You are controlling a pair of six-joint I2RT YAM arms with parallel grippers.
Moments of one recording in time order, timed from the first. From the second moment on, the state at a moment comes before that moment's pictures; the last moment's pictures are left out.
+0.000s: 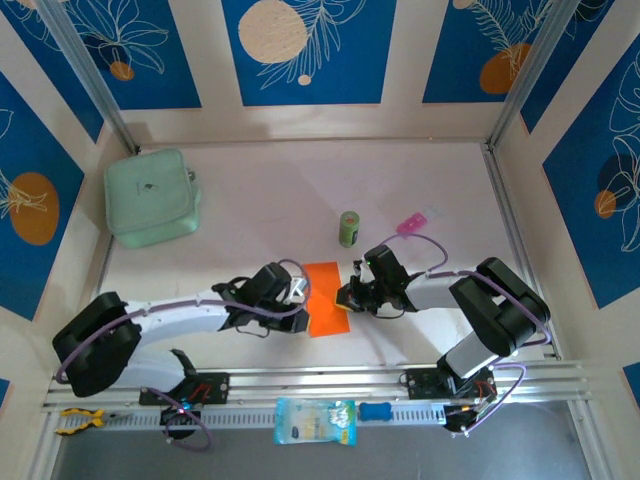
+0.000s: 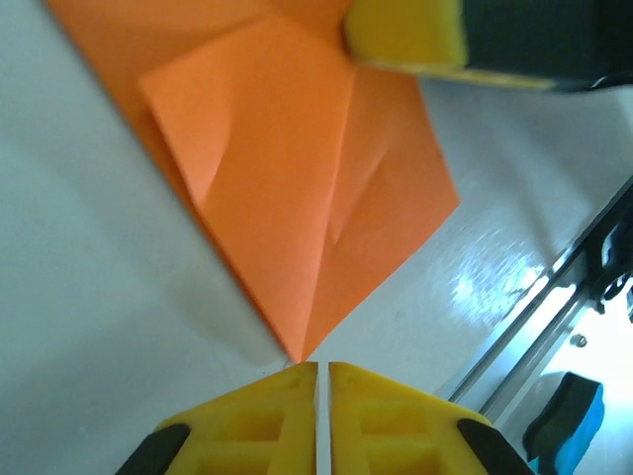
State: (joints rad) left arm -0.90 1.33 0.58 -0.20 0.37 -0.70; right arm 0.61 1.56 0.46 0.17 -0.57 0.96
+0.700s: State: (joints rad) left arm -0.90 1.57 0.64 -0.09 0.36 -0.70; right arm 0.61 1.49 0.50 0.06 -0.55 0.93
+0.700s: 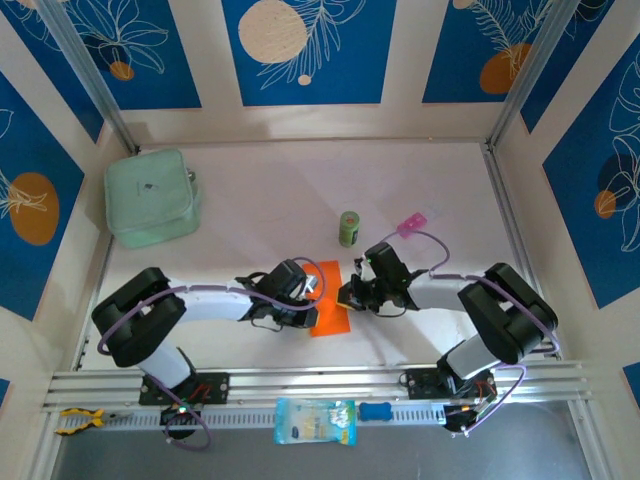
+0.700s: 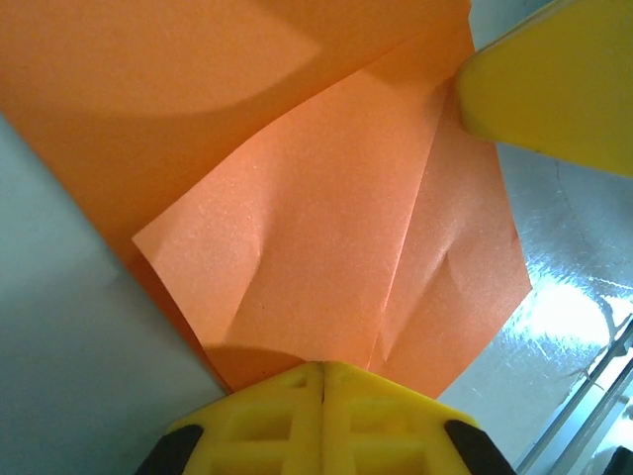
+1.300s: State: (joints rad) left arm -0.90 1.57 0.64 -0.07 0.36 -0.70; right arm 0.68 1.59 0.52 0.12 -0.58 0.95
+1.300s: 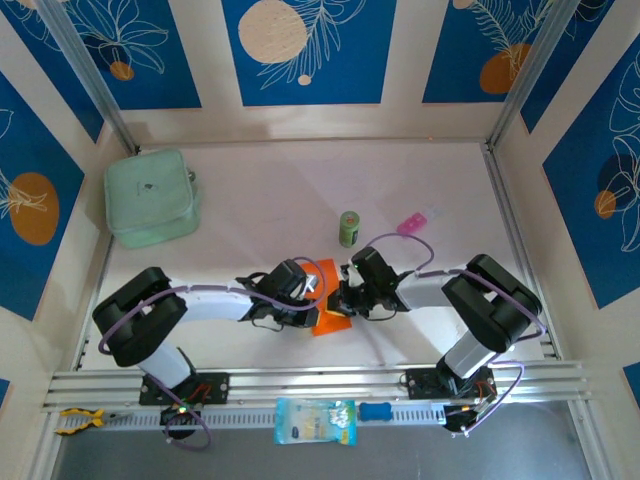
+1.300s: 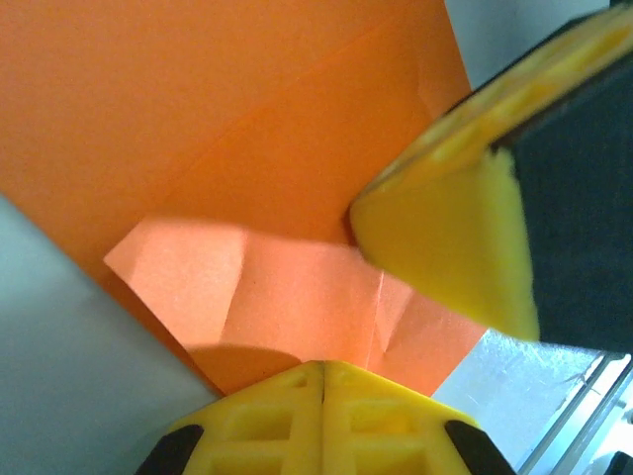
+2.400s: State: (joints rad) left arm -0.90 1.53 0.62 -0.10 0.33 -0.70; right arm 0.57 1.44 0.53 -0.01 -0.52 0.90
